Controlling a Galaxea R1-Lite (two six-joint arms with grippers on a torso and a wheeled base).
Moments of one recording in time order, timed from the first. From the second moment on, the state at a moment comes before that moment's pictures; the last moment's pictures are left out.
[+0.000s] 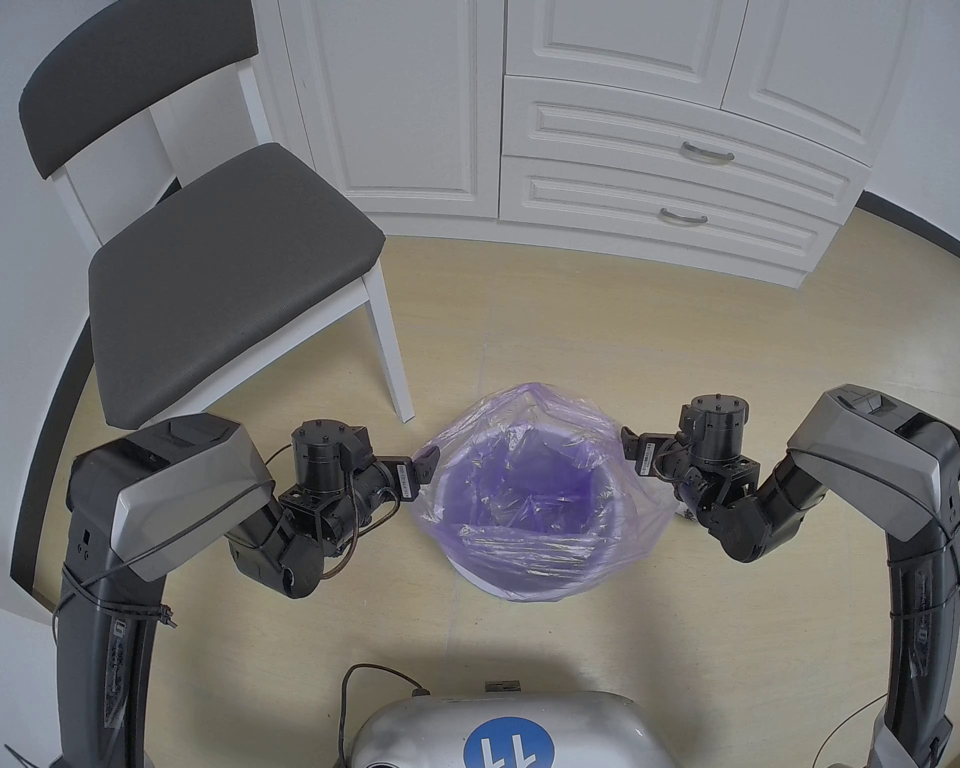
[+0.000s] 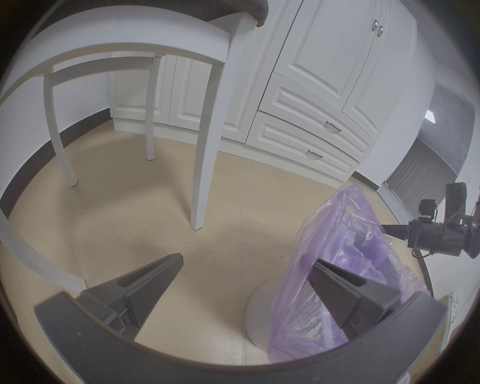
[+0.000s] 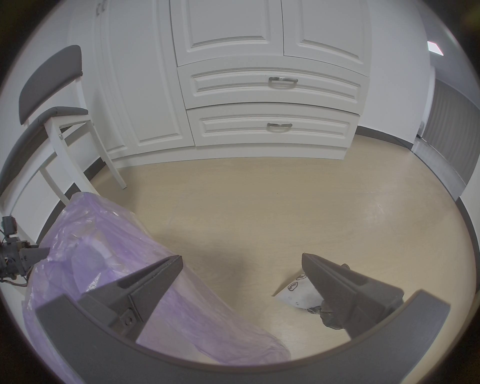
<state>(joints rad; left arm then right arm) -0.37 2.47 -1.11 -1.15 0.03 -0.22 0.32 2.38 -1.11 -1.04 -0.33 0.16</state>
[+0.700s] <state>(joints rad) -0.35 2.51 -1.13 -1.00 0.04 -0.22 0.31 2.43 -1.13 -1.02 -0.32 0.17</state>
